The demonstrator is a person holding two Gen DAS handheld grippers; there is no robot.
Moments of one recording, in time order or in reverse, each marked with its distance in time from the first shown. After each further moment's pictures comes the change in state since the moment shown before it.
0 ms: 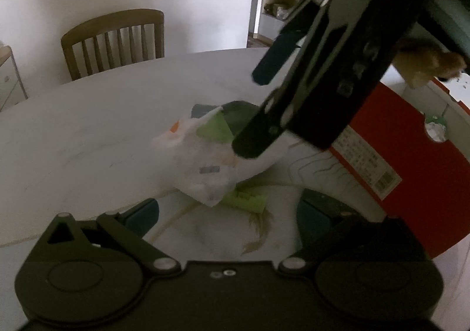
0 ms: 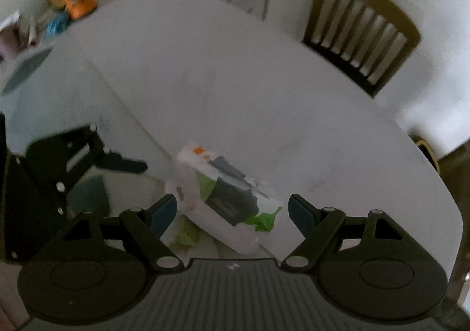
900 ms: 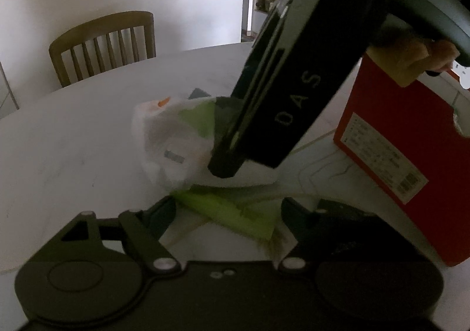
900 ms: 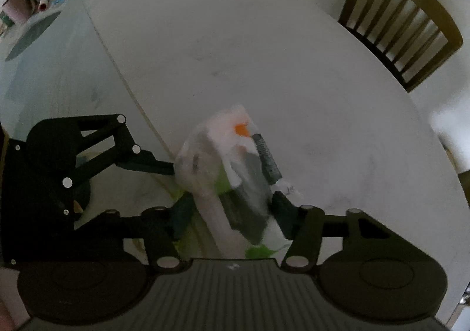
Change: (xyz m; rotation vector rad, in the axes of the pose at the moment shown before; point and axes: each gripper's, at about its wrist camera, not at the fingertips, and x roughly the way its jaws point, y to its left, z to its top) left arm 0.028 -0.004 0.000 0.059 -0.001 0.003; right arm 0.045 -0.013 0.015 -0.034 0.074 0.066
